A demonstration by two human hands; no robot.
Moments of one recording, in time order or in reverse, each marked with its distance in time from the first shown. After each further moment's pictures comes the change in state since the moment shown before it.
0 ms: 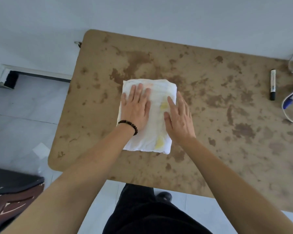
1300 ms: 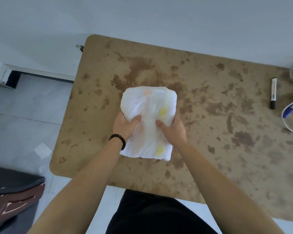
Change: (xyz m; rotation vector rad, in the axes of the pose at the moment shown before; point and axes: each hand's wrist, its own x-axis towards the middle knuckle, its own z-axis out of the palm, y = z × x) left_hand -0.023 -0.018 -0.015 -1.063 -0.023 -0.735; right_hand 0.023 -0.016 0.004 0.572 -0.284 0.706
